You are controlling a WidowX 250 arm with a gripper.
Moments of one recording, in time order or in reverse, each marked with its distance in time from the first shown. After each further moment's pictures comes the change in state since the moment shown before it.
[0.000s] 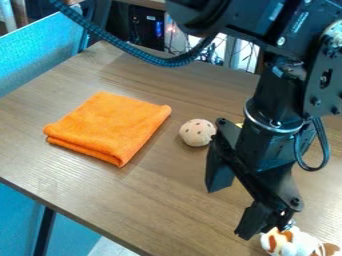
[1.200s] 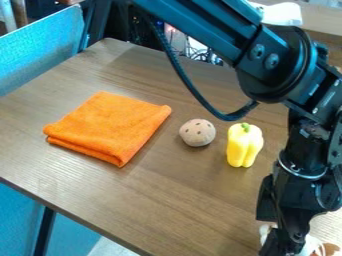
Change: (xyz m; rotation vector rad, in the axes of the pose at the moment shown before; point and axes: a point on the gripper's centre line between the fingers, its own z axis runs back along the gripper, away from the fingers) arm 0.056 -0.014 -0.067 -0.093 -0.036 -0.563
